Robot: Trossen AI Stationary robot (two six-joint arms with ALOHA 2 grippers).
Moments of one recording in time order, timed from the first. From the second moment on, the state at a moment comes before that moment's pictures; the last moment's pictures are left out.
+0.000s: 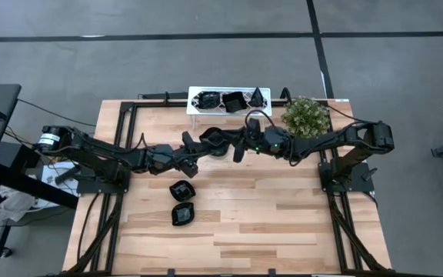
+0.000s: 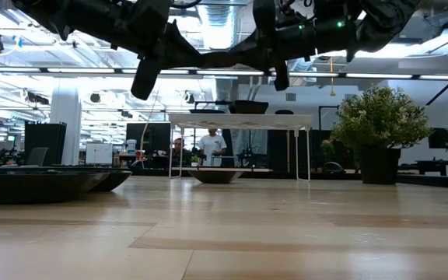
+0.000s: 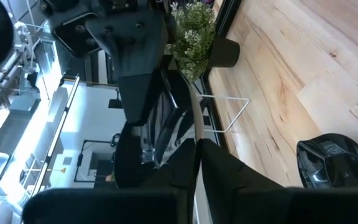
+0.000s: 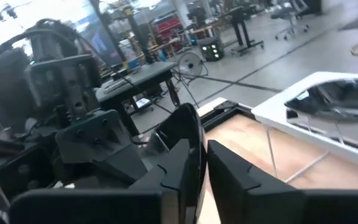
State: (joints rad) left arm -0.11 1.47 0.59 0.56 -0.55 1.33; right arm -0.09 1.49 0.74 0.76 0.26 0.42
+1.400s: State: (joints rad) left arm 0.17 1.47 0.59 0.59 -0.39 1.06; right arm -0.07 1.13 0.78 0.28 0.24 0.23
